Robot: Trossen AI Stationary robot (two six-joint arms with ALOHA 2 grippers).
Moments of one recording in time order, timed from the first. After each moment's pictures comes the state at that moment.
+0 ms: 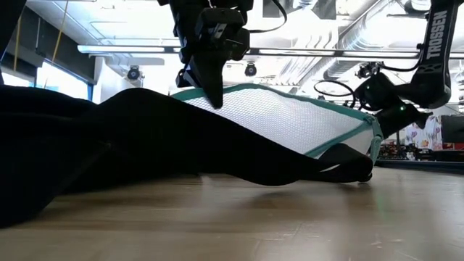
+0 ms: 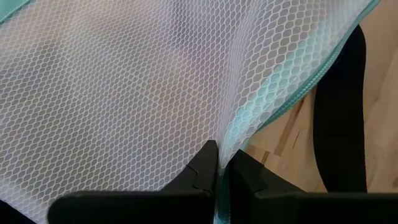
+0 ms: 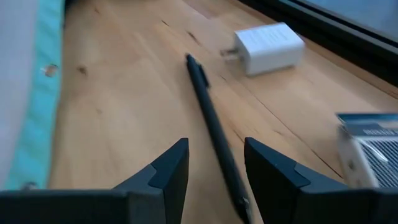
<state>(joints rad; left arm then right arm) -0.01 1.86 1.51 -0.87 0.04 -0.43 -0.92 1.59 0.21 0.78 -0.38 -0.17</state>
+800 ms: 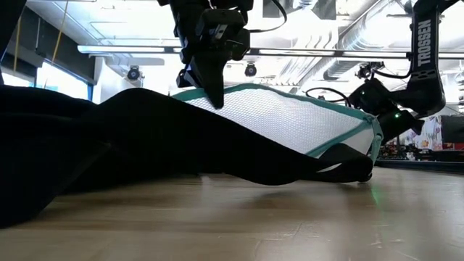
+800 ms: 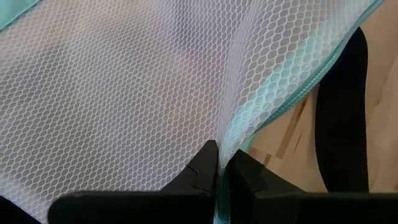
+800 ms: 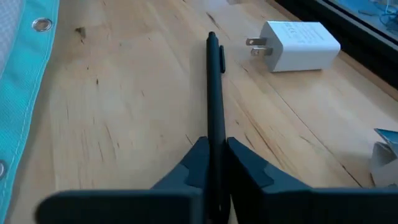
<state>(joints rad) -0.01 1.86 1.51 -0.86 0.03 -0.43 -0.82 1.74 0.21 0.87 -0.26 -0.32</state>
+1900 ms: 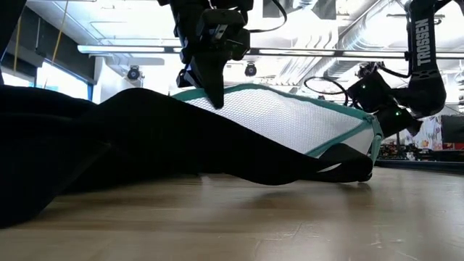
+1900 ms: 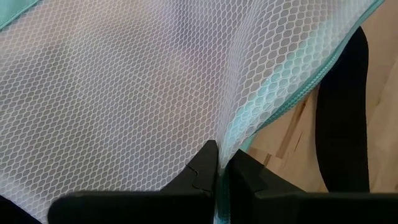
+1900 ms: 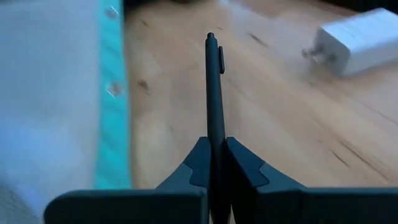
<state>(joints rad) -0.01 1.86 1.51 -0.86 0.03 -0.43 -0.69 1.74 0.20 1.08 -0.34 0.10</state>
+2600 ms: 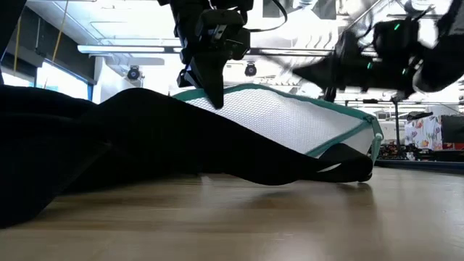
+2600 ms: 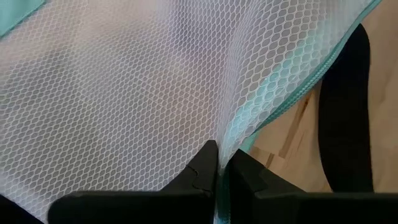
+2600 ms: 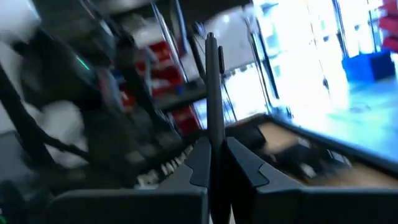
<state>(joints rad) -0.01 1.86 1.51 -0.86 0.02 -0.41 -0.40 1.30 0.20 1.26 -0.24 0.35</state>
